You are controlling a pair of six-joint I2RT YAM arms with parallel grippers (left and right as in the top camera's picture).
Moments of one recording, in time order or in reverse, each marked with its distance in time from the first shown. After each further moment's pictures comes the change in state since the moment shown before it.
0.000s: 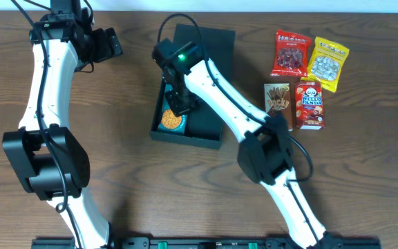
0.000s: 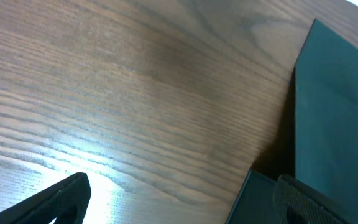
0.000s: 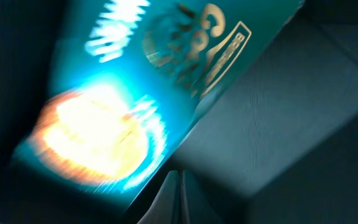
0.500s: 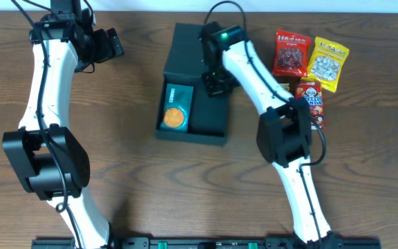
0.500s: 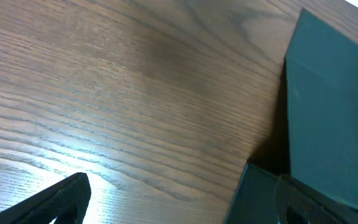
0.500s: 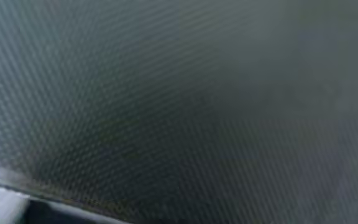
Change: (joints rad) left arm 0.000 0.000 0.000 -0.001 0.035 0.000; right arm -0.241 0.038 -0.008 0.067 -0.009 -0.089
